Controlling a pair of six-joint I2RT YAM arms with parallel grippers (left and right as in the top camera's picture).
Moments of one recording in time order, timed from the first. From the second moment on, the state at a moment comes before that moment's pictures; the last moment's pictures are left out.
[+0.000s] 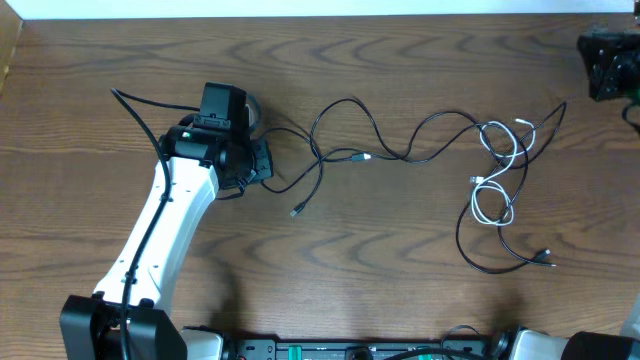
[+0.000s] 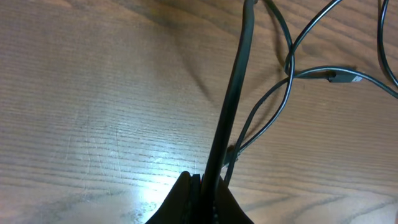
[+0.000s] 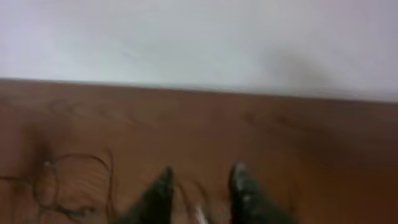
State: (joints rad) left arm -0.17 1.51 1.20 -0.93 0.12 -0.35; right arm -0.37 1.46 1.57 -0.66 -0.59 -0.15
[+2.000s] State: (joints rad) left arm -0.17 1.51 1.20 -0.94 0.12 -0.35; right arm -0.12 1.98 1.50 -1.01 -0.14 -0.08
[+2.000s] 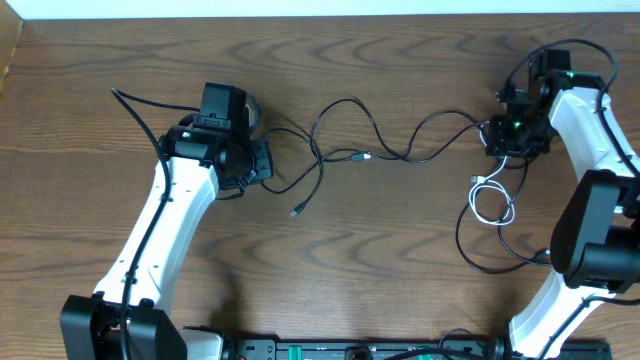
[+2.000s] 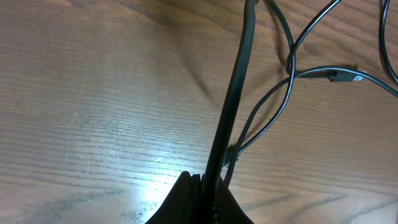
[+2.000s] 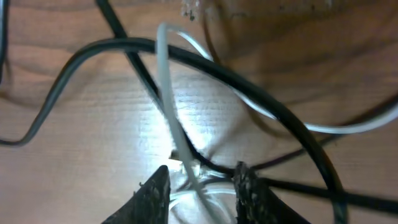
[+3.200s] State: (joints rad) left arm -0.17 1.51 1.20 -0.94 0.12 -0.35; right arm -0.13 1.46 1.84 -0.63 0.24 -0.11
